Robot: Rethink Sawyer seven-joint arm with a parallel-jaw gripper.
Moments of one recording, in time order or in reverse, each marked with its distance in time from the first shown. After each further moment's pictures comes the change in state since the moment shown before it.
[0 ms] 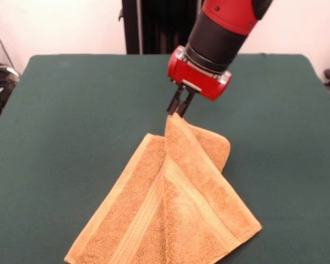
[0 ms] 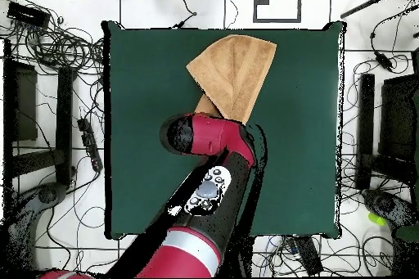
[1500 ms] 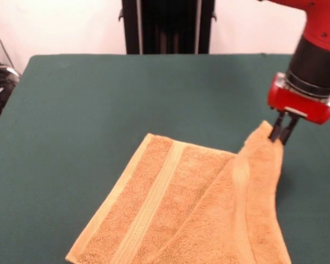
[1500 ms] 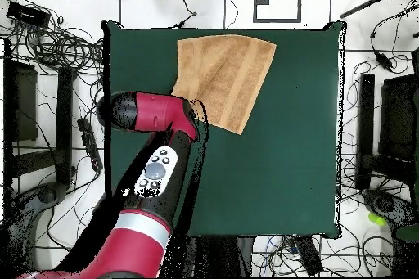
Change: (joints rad) arm 0.132 0.103 0.051 -0.213 0.255 0.158 0.087
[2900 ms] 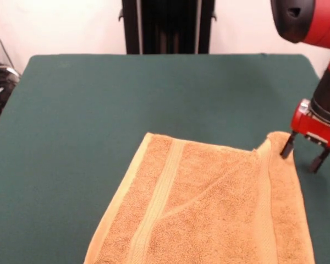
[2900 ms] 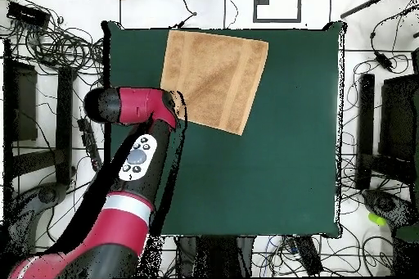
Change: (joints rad) arm 0.040 0.145 -0.032 -0.164 0.050 0.053 0.204
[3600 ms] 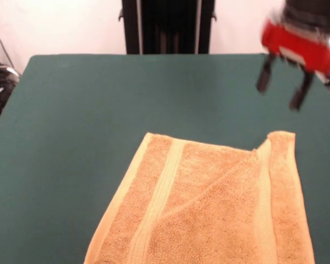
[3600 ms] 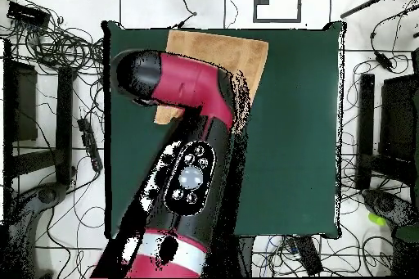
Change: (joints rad) arm -0.170 -0.307 0.001 0.061 -0.011 0.271 0.000
